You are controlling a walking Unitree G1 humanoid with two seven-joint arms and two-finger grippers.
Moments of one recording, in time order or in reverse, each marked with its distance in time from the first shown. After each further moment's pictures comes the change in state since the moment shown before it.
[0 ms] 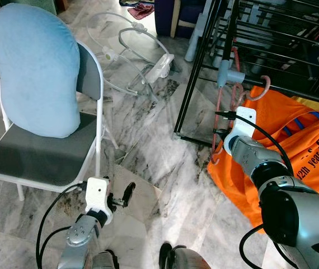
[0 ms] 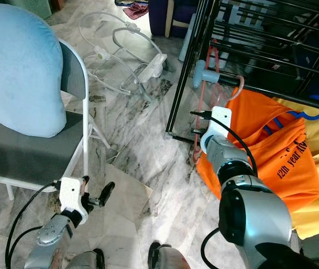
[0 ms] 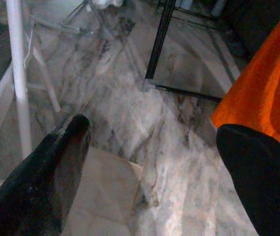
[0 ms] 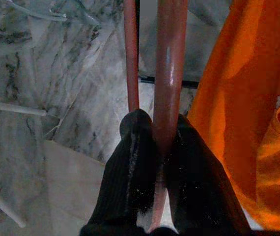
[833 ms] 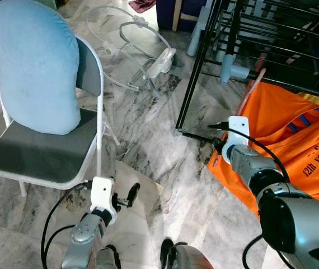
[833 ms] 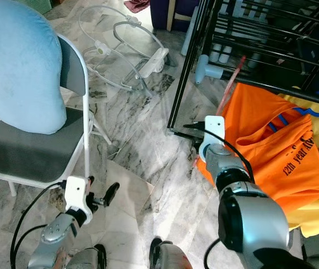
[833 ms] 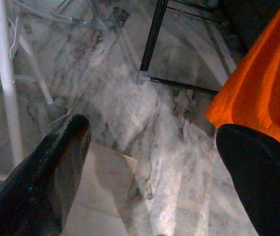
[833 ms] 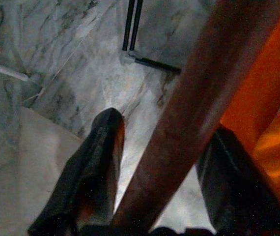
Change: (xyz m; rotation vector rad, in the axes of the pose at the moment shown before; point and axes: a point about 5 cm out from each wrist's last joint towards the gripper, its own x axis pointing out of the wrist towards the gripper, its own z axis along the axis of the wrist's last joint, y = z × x) left arm 0.008 -0.008 0.006 -0.004 -0.001 -0.028; right arm 0.001 -0.004 -0.022 -0.169 0.016 -0.004
